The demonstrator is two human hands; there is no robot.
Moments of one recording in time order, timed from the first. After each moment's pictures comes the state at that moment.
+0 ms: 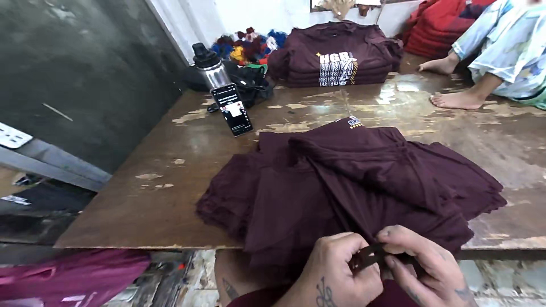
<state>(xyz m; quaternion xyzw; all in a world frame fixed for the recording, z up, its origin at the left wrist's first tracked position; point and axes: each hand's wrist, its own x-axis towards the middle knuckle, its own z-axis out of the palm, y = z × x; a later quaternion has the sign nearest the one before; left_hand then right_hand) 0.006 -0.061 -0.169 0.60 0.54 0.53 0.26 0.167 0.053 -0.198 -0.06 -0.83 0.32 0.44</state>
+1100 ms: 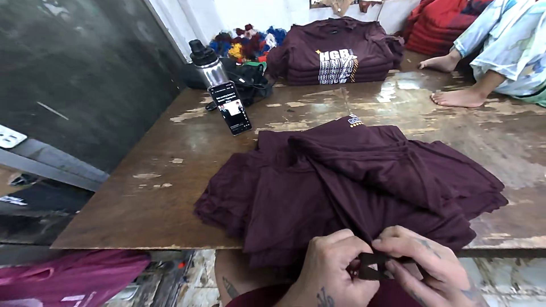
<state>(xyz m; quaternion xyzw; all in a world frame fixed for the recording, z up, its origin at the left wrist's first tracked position) 0.004 -0.053 -0.184 0.65 0.53 0.54 0.11 0.172 0.061 -0.193 -0.04 -0.85 0.34 0.40</state>
